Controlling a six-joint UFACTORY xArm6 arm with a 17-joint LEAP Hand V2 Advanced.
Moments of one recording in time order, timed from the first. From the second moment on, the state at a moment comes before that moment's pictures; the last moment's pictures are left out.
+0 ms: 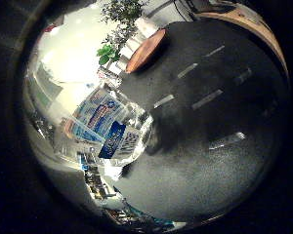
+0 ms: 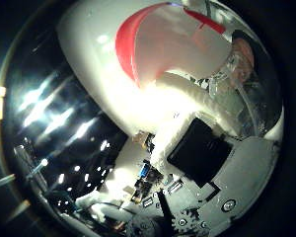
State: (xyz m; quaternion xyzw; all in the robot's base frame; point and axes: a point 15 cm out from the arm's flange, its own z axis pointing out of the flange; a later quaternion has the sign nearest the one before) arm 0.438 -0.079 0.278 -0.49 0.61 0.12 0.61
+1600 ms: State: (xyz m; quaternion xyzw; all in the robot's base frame) arm 0.389 0.019 0.381 -0.62 0.53 0.24 0.53
